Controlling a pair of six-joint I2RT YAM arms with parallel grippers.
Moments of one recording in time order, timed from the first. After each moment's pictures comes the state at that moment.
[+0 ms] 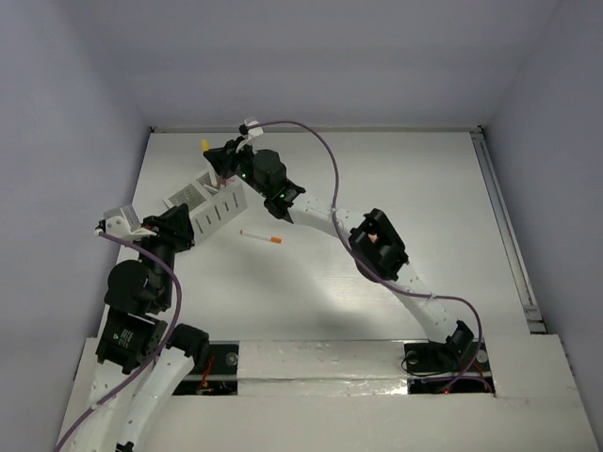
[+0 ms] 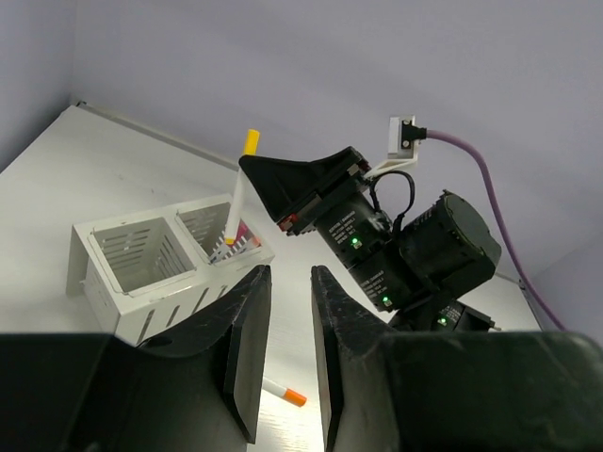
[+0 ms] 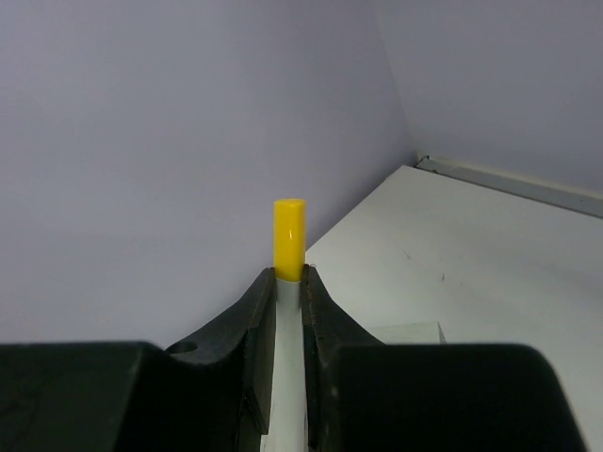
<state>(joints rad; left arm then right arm) -0.37 0.34 0.74 -0.28 -0.41 -0.43 0.88 2.54 2.24 0.55 0.03 0.42</state>
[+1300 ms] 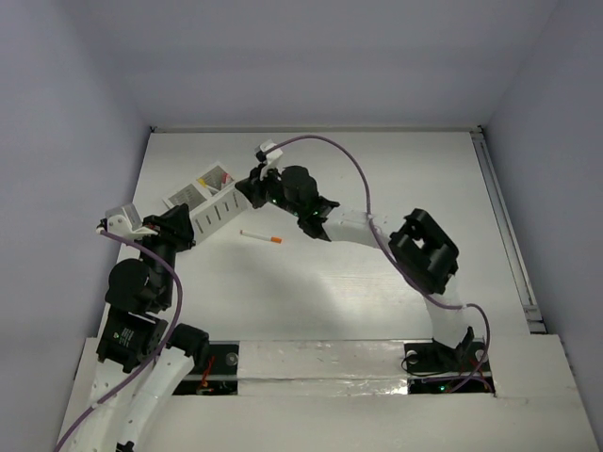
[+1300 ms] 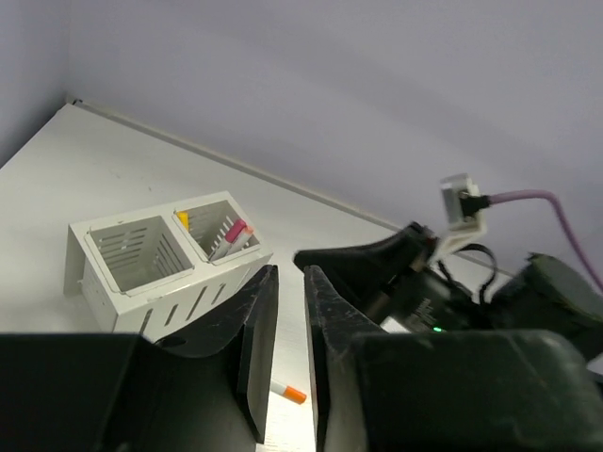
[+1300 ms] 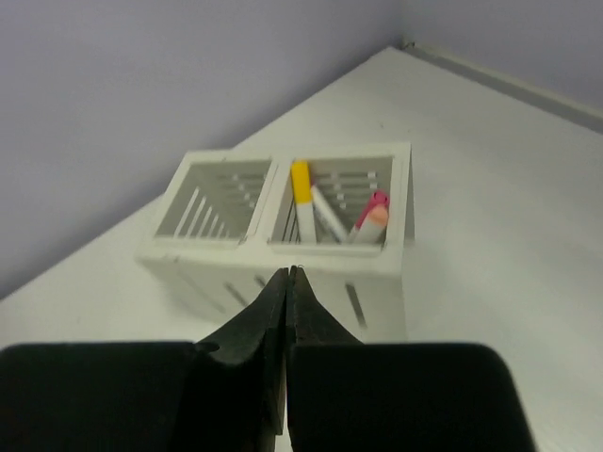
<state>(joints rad) -0.37 0.35 0.74 -0.28 -0.40 -0.43 0.89 2.14 1.58 0.58 -0.06 0.24</state>
